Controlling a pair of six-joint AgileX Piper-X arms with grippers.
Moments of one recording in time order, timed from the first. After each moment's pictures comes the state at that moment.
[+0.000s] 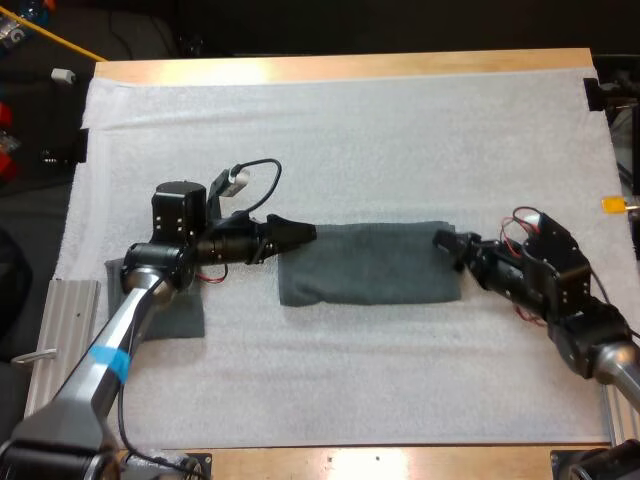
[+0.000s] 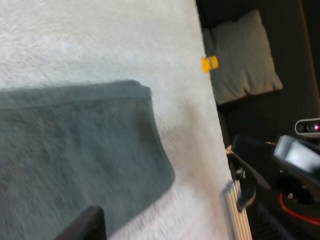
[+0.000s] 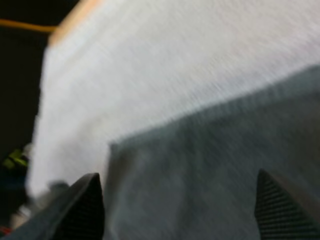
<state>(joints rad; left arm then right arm) -0.12 1.39 -0.77 0.30 1.03 -2.26 0.38 1.09 -0.50 0.08 -0.27 -1.04</state>
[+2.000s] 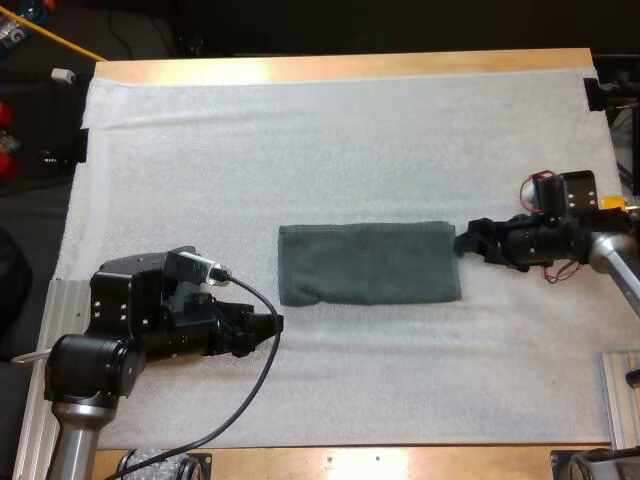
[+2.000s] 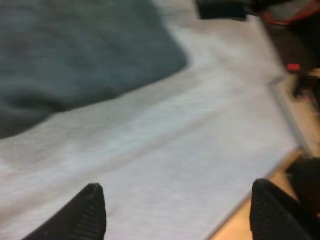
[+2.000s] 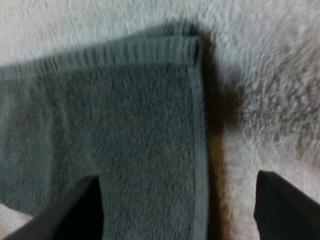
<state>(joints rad) -0.12 0.77 -0.77 1.06 0.75 -1.84 0.11 1.58 -0.88 0.60 -0.57 -1.49</state>
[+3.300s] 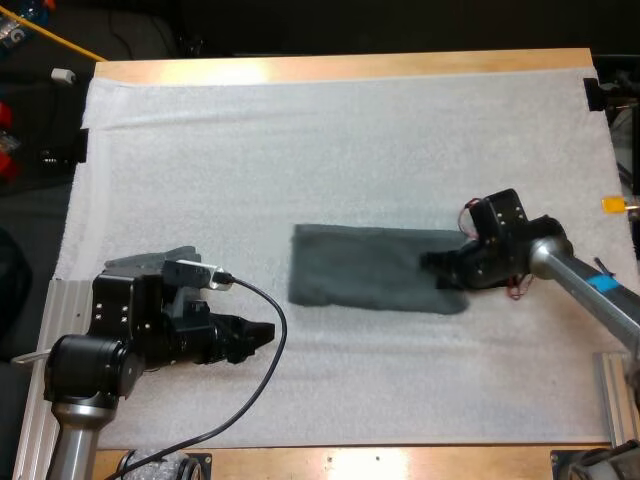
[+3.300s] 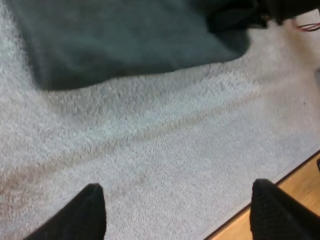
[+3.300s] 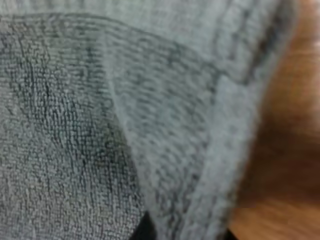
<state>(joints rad) -0.12 0.77 -0.77 1.15 0.67 -1.84 0.33 1.65 -0.89 0.66 -0.28 -1.43</state>
